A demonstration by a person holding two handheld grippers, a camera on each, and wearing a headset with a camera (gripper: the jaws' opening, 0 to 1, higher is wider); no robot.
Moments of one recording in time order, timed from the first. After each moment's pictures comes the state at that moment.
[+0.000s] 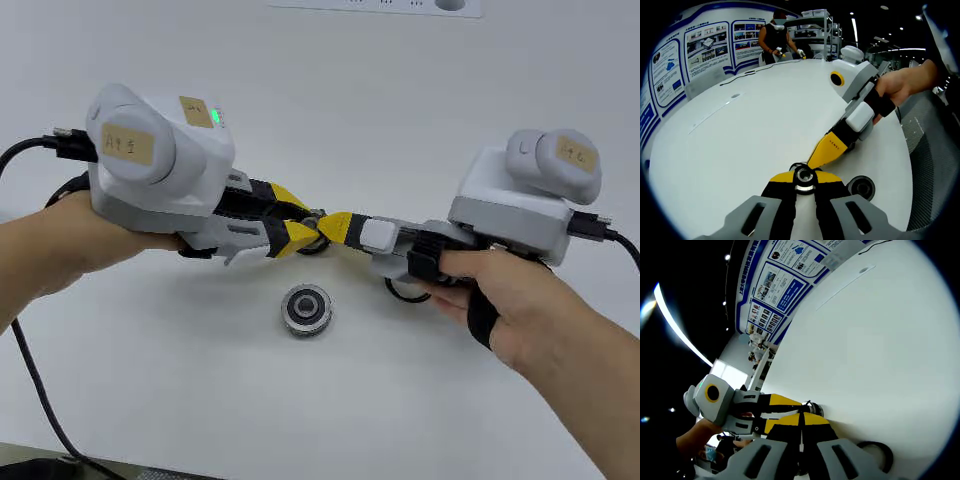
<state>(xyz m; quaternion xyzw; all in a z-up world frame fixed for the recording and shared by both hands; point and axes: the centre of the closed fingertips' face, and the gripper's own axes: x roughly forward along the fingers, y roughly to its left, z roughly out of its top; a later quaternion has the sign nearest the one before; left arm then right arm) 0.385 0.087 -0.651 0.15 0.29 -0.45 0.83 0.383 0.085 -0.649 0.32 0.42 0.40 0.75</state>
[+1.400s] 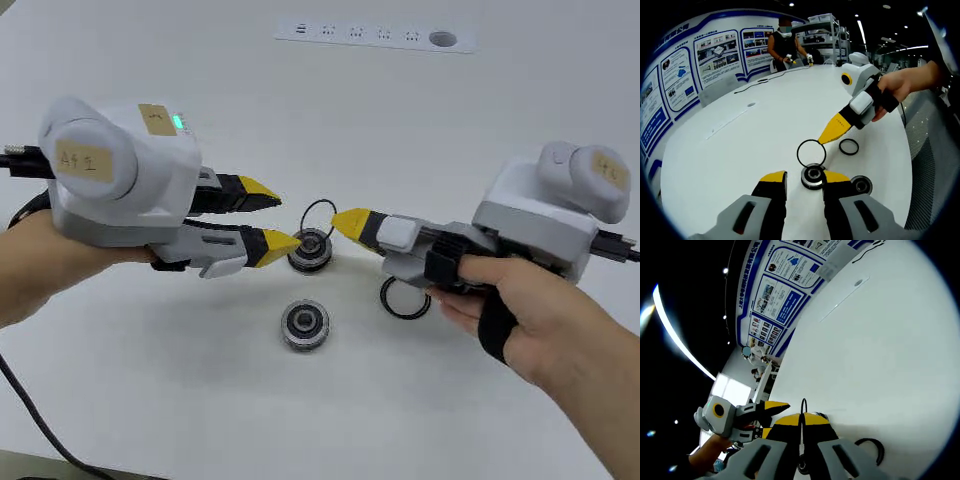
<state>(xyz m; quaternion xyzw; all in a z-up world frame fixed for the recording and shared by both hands) 0.385 0.109 -0.618 0.16 0.26 -0.40 0.86 0.394 0.051 -0.616 0.37 0.38 0.37 0.76</state>
